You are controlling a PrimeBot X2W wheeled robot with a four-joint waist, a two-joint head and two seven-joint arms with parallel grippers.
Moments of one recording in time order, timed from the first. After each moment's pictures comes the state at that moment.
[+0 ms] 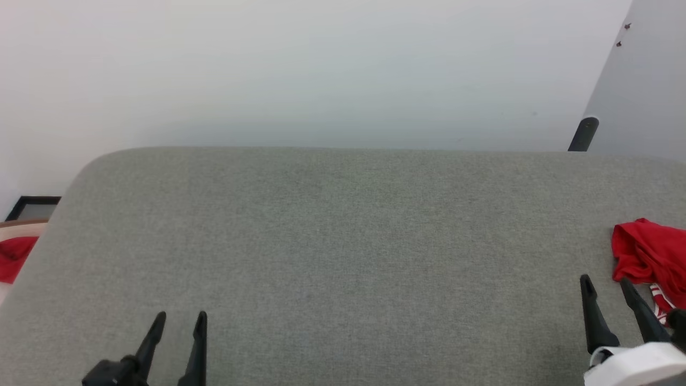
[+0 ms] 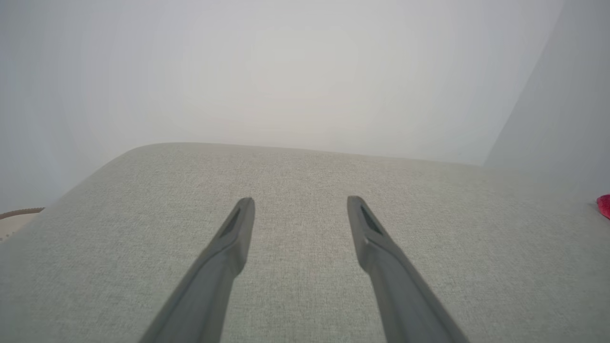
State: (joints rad) left arm 0.08 0.23 -0.03 0.17 -0.34 -0.11 -0.26; right arm -0.03 -0.16 -0.06 0.18 0.33 0.13 -0.10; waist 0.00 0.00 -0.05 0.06
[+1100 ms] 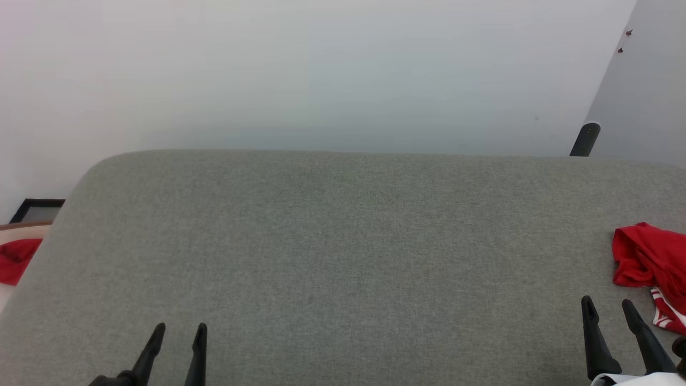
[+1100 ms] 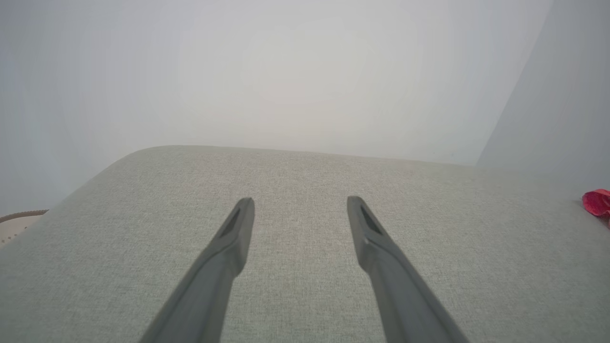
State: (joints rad) left arm 0.16 0.25 -0.04 0.08 -0.35 -0.10 -0.26; right arm 0.13 -0.07 -0.12 -0.04 0.30 0.13 -0.03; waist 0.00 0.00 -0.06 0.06
